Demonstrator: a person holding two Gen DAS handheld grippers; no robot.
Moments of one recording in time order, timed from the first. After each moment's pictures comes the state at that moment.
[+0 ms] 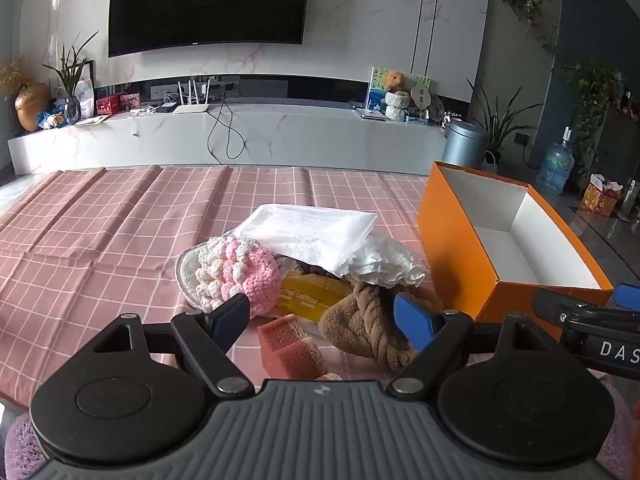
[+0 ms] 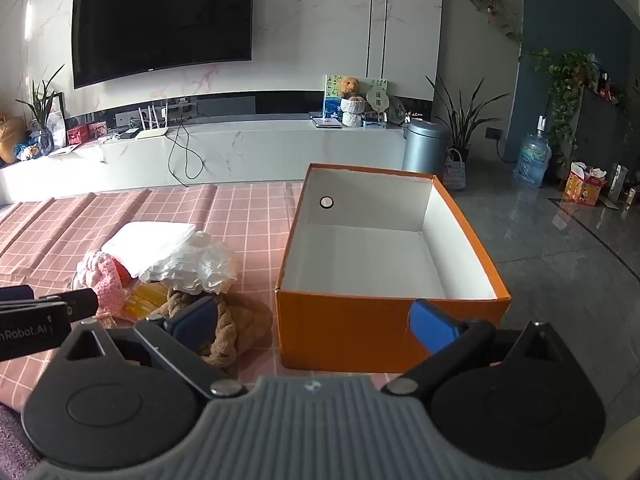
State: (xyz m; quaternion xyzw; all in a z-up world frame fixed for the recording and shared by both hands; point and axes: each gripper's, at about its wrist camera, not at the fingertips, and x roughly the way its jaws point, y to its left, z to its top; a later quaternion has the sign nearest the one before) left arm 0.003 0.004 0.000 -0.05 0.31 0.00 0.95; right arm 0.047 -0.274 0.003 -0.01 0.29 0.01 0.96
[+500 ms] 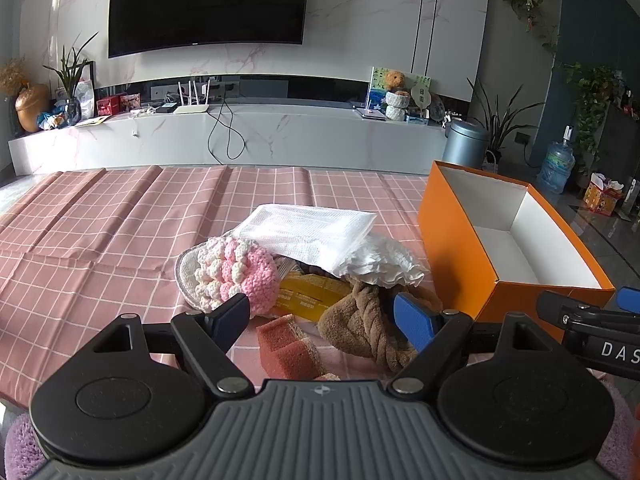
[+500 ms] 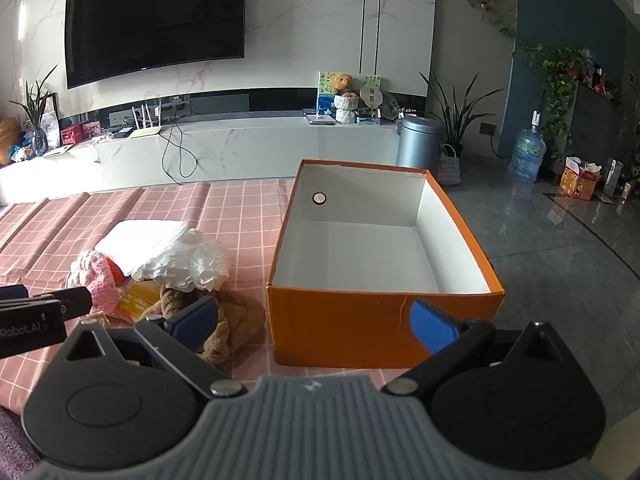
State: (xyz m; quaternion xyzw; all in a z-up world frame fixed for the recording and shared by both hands) left arm 0.005 0.002 -0.002 -0.04 0.31 0.00 0.95; right arm 0.049 -0.276 0.000 0.00 0.29 0.01 0.96
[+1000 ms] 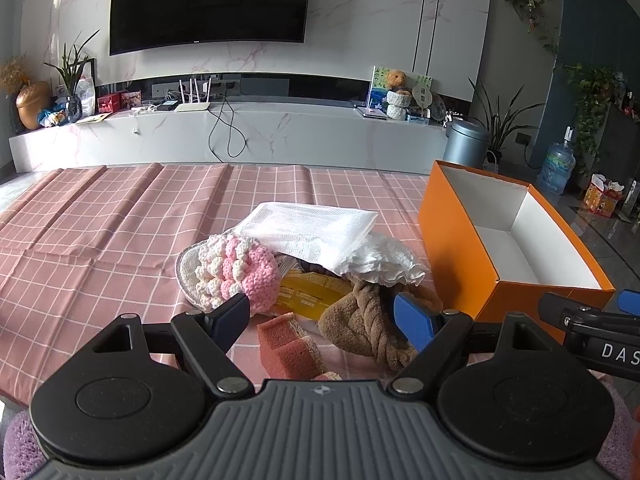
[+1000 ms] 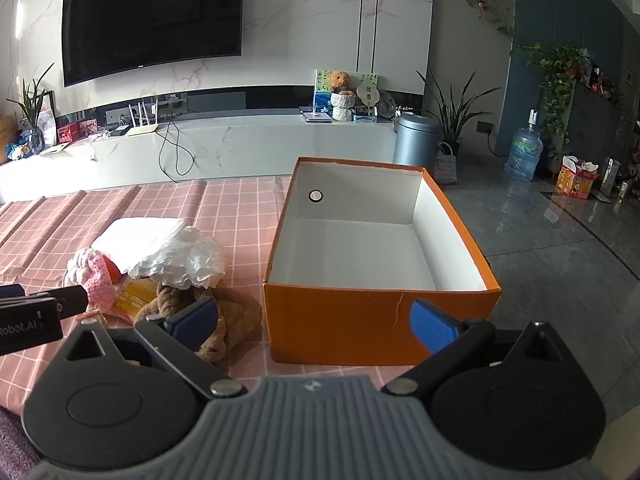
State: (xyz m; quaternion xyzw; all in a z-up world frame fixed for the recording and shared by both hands) left arm 0.005 0.003 -0.003 -0.05 0.31 0.01 0.95; right arm 0.050 -0.275 -0.001 -0.01 0.30 0.00 0.95
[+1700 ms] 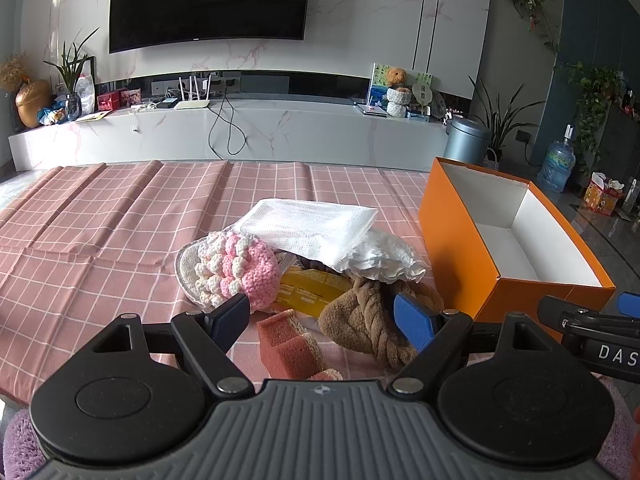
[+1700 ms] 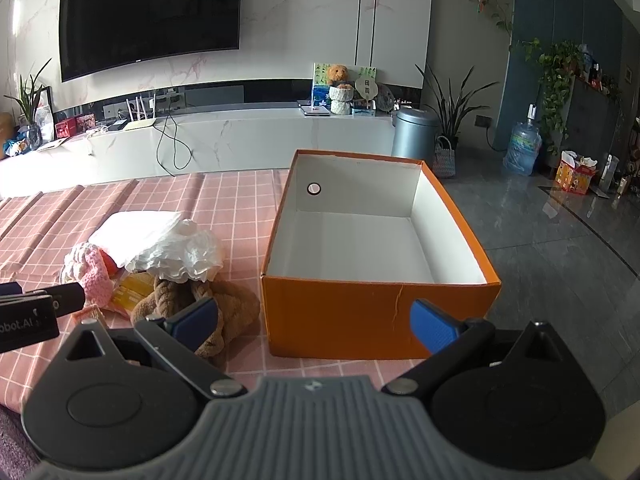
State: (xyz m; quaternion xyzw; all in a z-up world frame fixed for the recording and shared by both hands) left arm 0.003 0.004 -0.005 -0.05 0.31 0.00 0.95; right arm 0.053 -0.274 -0.004 -0.01 0.31 0.00 0.95
